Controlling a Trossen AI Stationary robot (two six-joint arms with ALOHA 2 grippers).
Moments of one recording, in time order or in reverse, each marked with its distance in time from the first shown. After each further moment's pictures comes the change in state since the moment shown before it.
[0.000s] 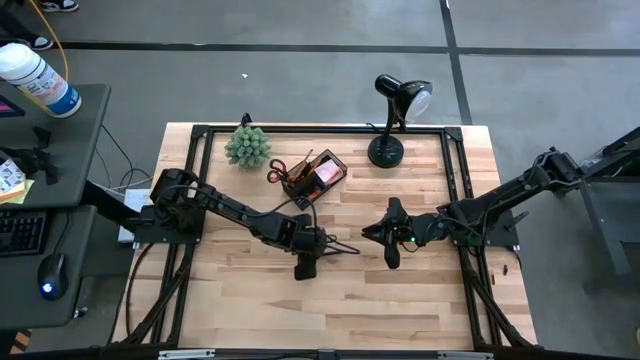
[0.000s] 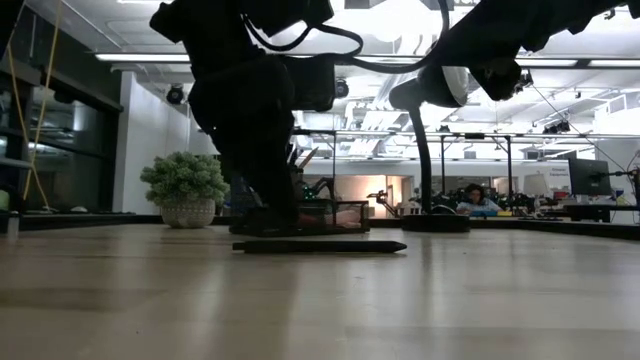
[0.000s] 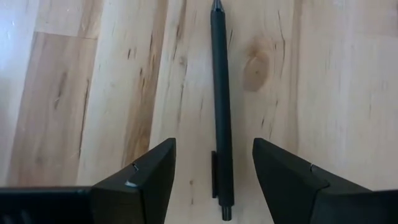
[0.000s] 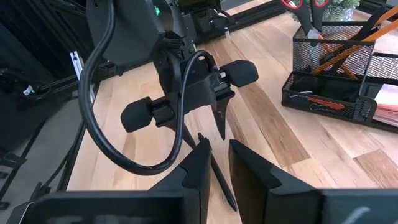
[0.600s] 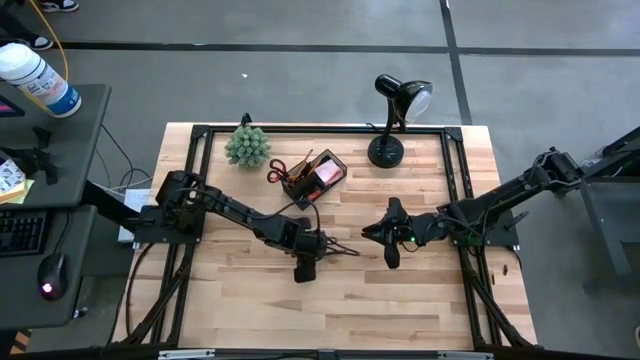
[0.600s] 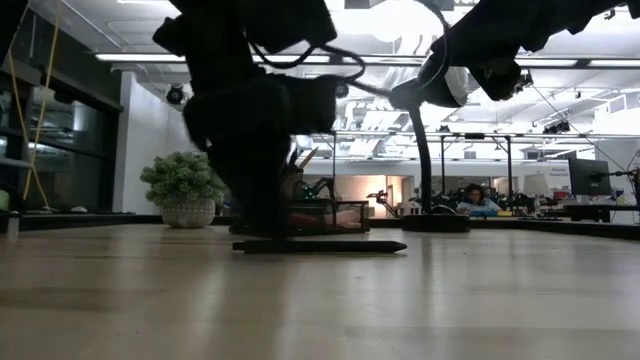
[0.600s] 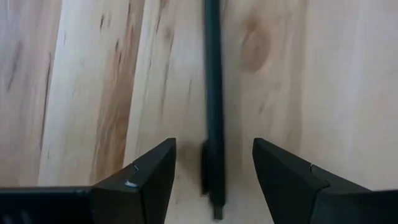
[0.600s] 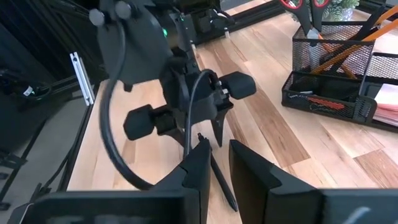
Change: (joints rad) left arm 0.000 0.045 -0.002 -0.004 0.057 -0.028; right arm -0.003 0.000 0.000 0.003 0.000 0.003
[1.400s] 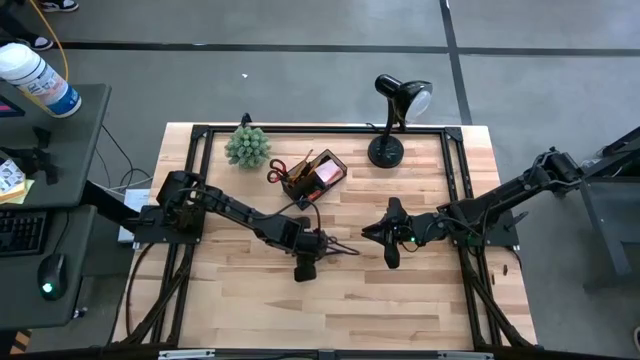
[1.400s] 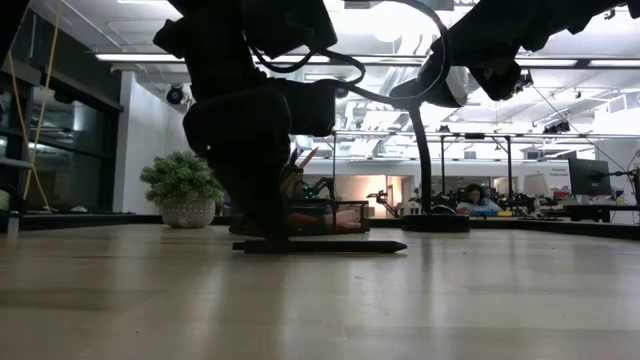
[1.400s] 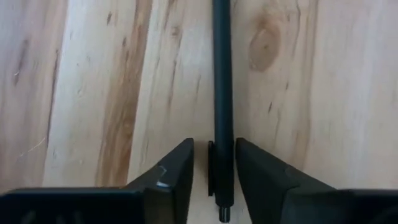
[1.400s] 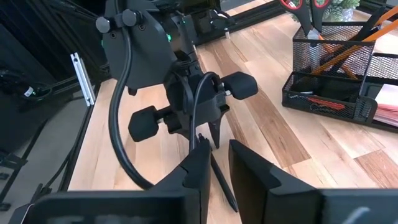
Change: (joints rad) left arm 0.000 0.006 0.002 -0.002 -0.010 -0.007; right arm 0.000 0.000 0.000 0.000 0.000 0.001
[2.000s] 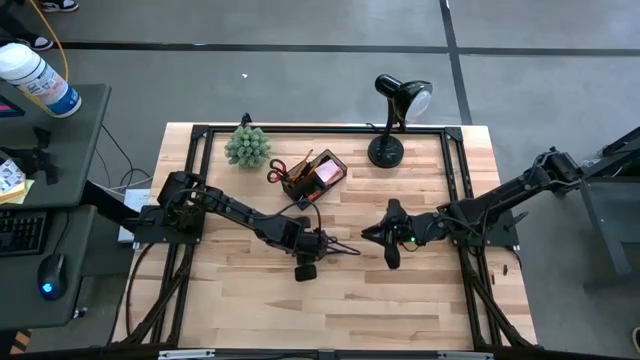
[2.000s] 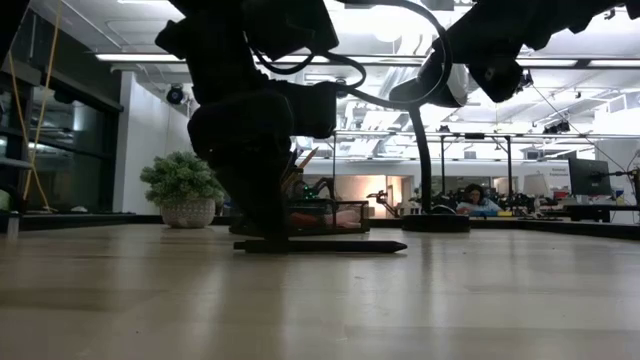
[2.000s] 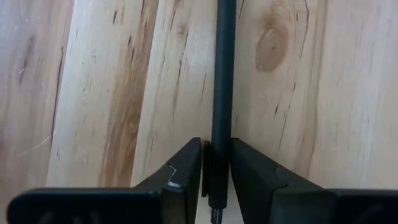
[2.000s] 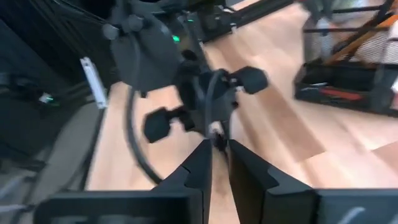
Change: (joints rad) left arm -0.006 0.026 0.003 -0.017 0.002 -0.017; right arm 0.000 0.000 0.000 0.001 -0.021 0.042
